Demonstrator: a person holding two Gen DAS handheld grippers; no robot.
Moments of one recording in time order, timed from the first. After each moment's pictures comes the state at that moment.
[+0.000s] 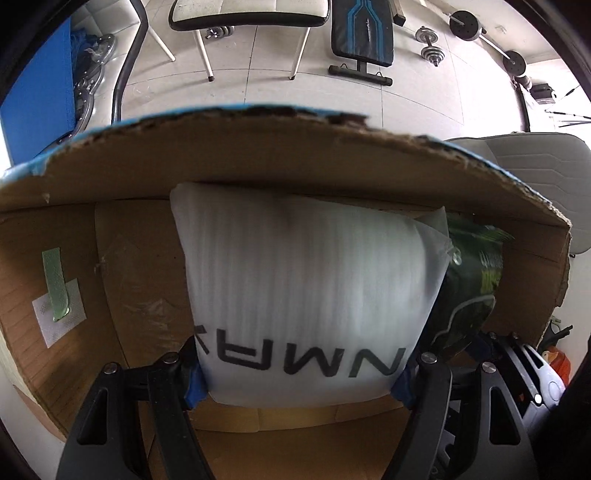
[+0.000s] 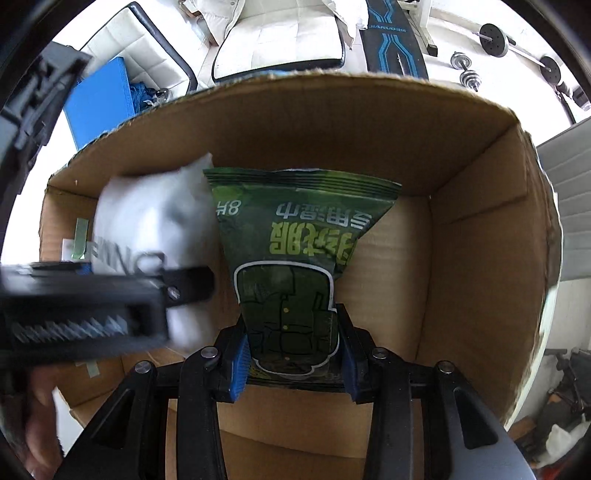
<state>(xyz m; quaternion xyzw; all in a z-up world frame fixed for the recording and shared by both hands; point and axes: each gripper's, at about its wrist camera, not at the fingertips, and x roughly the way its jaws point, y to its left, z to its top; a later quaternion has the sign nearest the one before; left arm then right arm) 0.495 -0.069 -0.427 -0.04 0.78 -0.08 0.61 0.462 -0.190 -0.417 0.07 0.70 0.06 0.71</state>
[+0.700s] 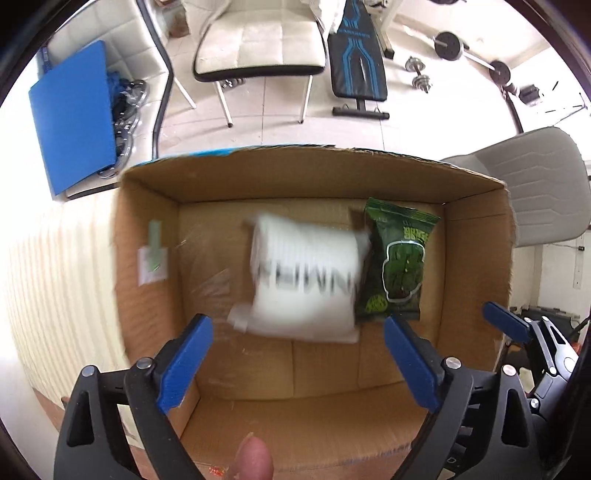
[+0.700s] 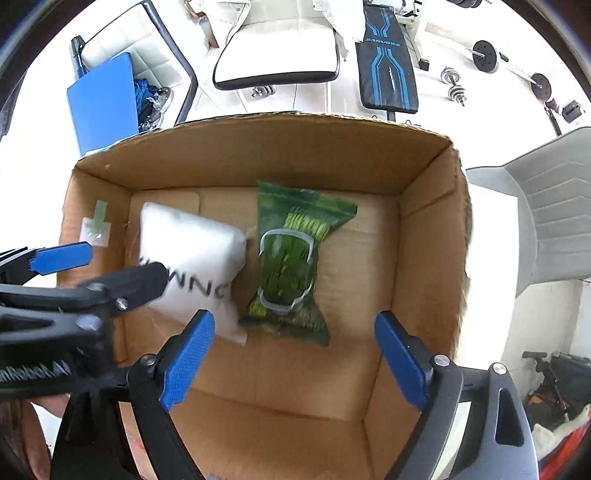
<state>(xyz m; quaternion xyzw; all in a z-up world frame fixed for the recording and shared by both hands) 0.440 -0.036 -0.319 0.00 0.72 -0.08 0.69 0.433 -0.186 -0.346 0.04 0.69 0.04 0.72</state>
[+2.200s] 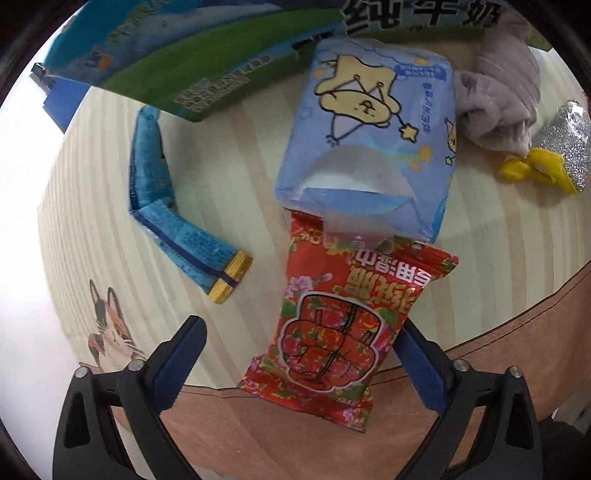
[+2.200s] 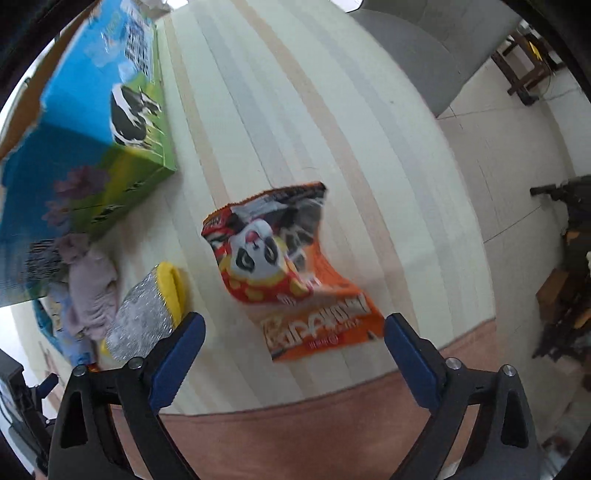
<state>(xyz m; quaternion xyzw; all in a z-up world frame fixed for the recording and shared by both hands) 0.176 0.013 -0.451 0.24 0.73 -0.05 0.64 0.167 -0.305 -0.439 0.20 0.71 -0.13 0.67</state>
